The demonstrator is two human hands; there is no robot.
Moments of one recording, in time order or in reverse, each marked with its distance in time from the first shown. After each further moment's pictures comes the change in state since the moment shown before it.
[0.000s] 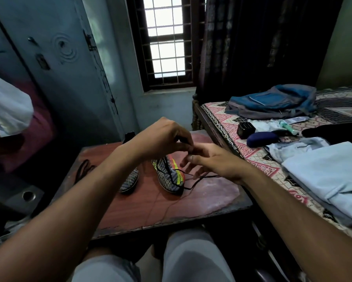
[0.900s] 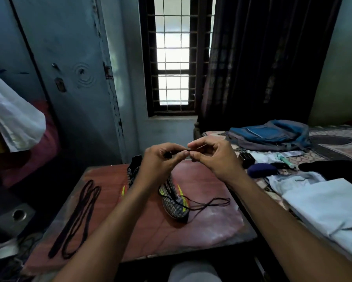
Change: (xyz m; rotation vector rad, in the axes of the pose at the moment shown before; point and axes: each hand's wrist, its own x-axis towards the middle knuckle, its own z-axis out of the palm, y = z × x) left_hand -0.032 -0.015 0.015 -0.552 0.680 -0.291; right_hand 0.031 -0.068 0.010 -0.199 0.462 -0.430
